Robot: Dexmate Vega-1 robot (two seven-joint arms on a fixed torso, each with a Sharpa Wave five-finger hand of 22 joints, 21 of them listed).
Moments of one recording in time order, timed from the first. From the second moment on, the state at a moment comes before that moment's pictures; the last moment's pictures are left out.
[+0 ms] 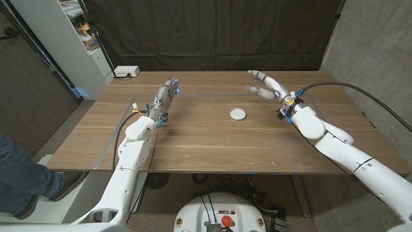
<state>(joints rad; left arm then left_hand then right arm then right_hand) 0.94 0.13 -0.07 -1.42 -0.21 -0.11 -0.33 0.18 0.03 0.42 -0.04 0.18 0.02 0.10 0.18 0.17 -0.01 0.07 0.20 0.19 -0.09 0.07 0.18 0.18 -0.09 0.02 0.19 0.18 -0.96 -0.77 -0.36 -1.74 -0.24 0.25 -0.17 0.53 0.00 0.44 -0.18 0.20 0.14 0.04 0.18 0.19 0.10 0.10 0.18 0.20 0.07 0.04 0.19 0.21 0.29 0.04 0.18 0.17</state>
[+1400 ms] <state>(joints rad) 0.95 0.14 -0.05 -1.44 -0.20 -0.10 -0.32 0.19 0.03 0.42 -0.04 0.18 0.02 0.10 0.18 0.17 -0.01 0.07 0.20 0.19 -0.09 0.07 0.18 0.18 -0.09 0.03 0.19 0.18 -0.94 -0.86 -0.37 -1.84 -0.36 0.17 -0.05 0.56 -0.02 0.44 -0.17 0.21 0.10 0.05 0.18 0.19 0.08 0.10 0.18 0.20 0.06 0.05 0.19 0.21 0.28 0.05 0.18 0.17</state>
